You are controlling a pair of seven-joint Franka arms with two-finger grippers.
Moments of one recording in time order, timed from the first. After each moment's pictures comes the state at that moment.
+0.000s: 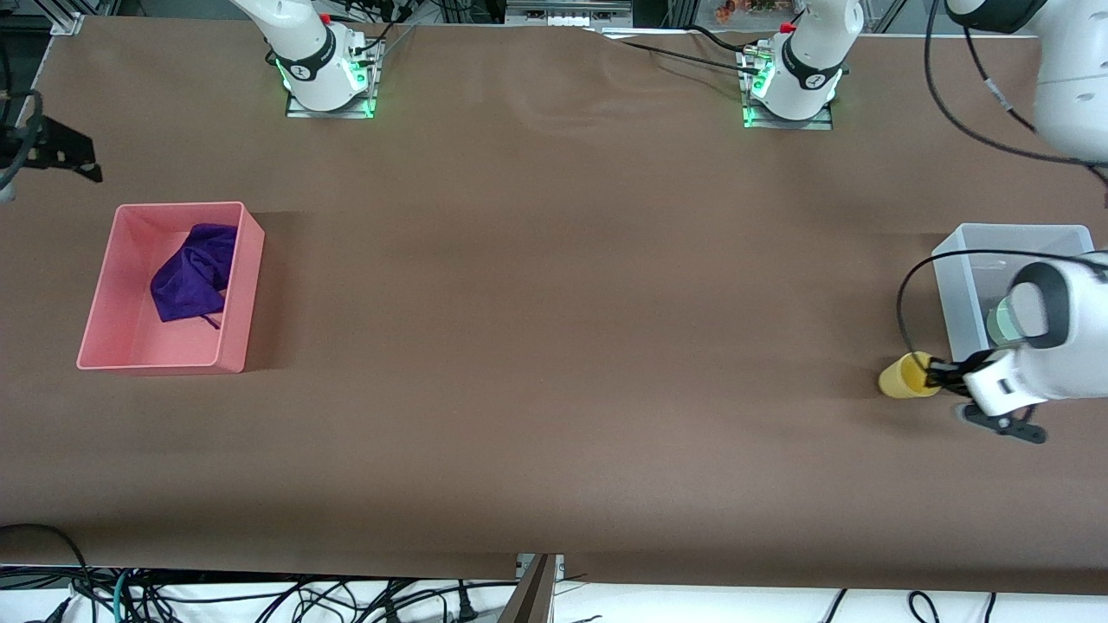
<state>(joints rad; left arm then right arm) 0.37 0.68 -0.15 -1.43 0.08 1.96 0.49 0.04 0.11 -0.06 -1.34 -0.08 1.27 -0.31</state>
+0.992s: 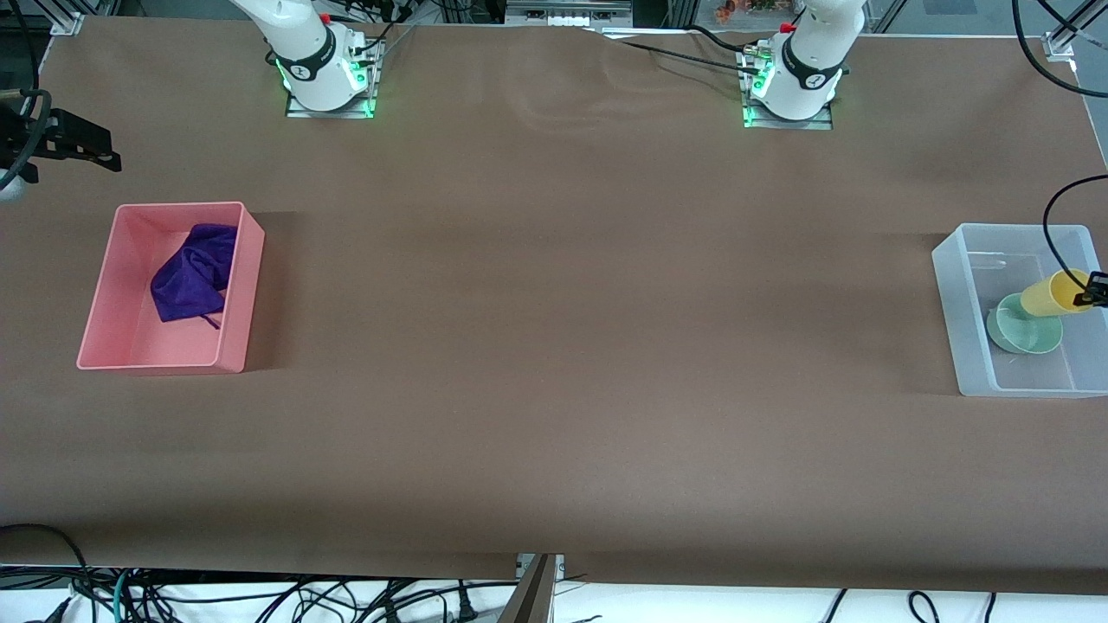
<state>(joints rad) 0.61 0.64 -0.01 -1.46 0.15 1.94 0.91 0.03 0.11 -0.06 -1.35 -0.04 1.26 -0.21</state>
